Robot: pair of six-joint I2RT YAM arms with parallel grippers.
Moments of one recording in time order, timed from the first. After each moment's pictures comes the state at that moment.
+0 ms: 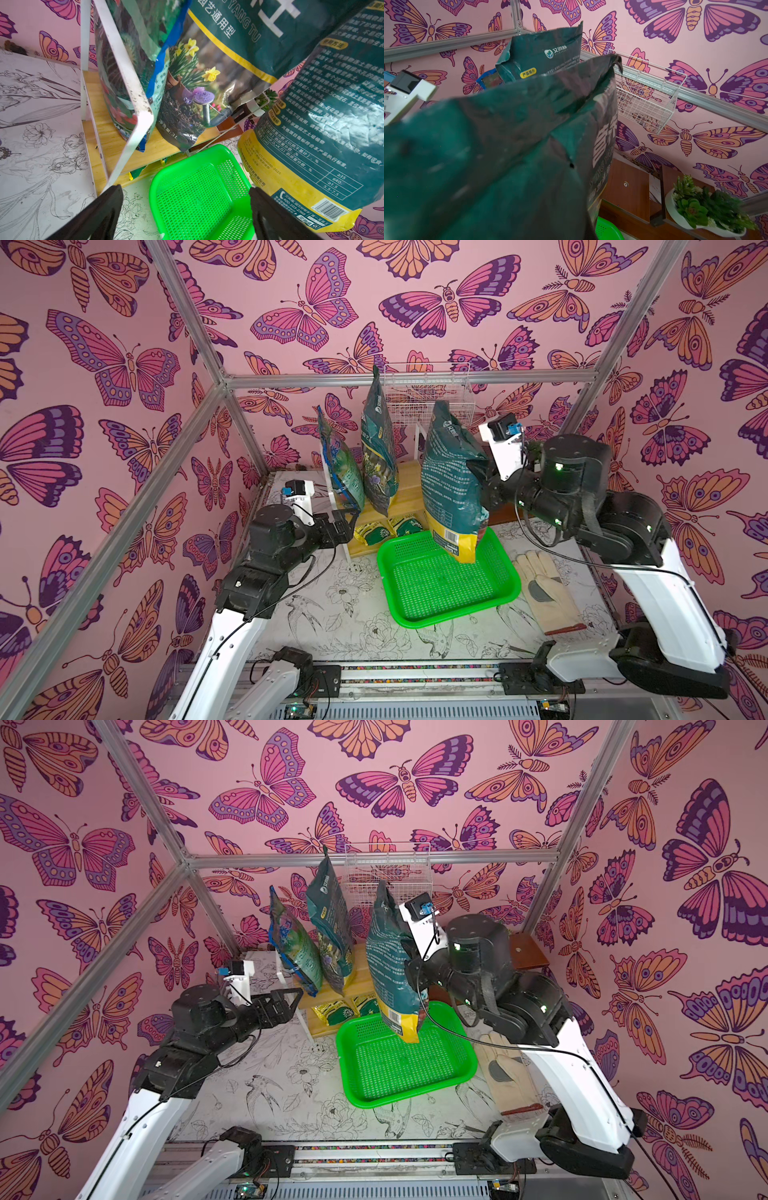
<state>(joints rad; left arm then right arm) -0.29 0.85 1.12 -0.61 0.25 -0.50 0.90 1.34 2.06 -1.00 0.23 -0.04</state>
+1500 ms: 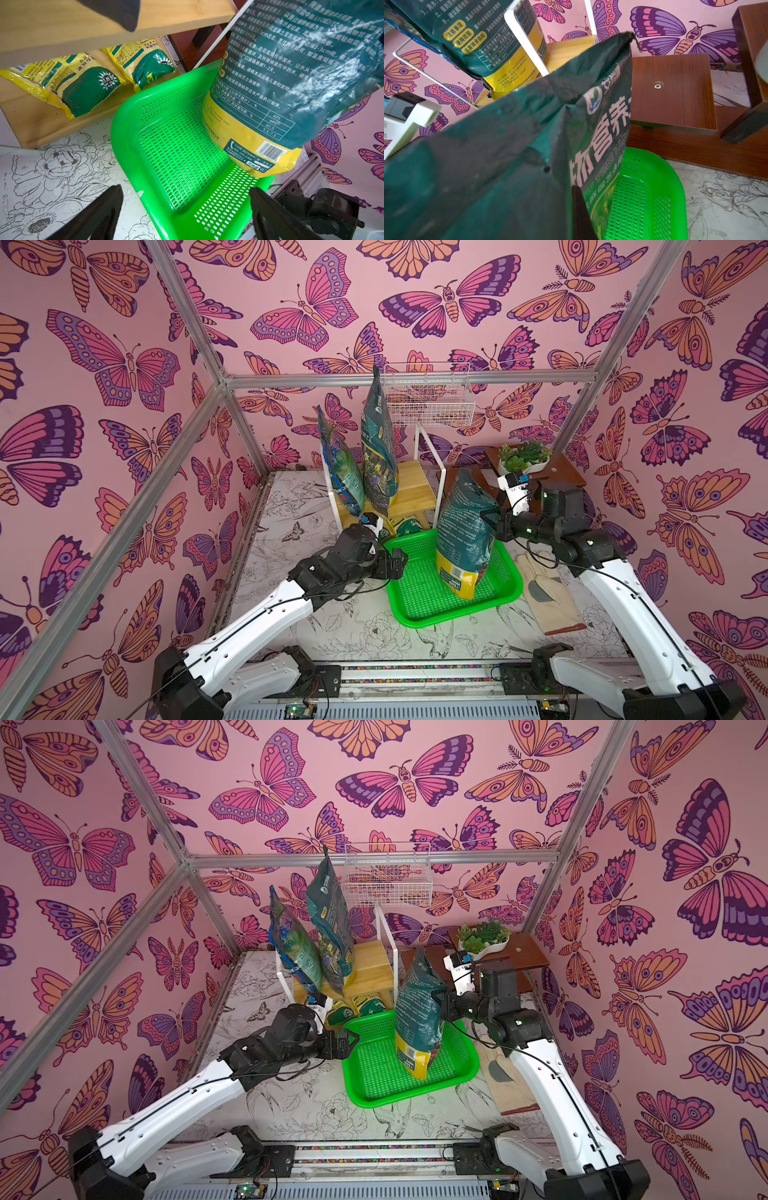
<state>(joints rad) -0.74 1.07 0.93 -0.55 0.04 -0.58 0.26 1.08 1.11 -0.58 -0.50 0.10</state>
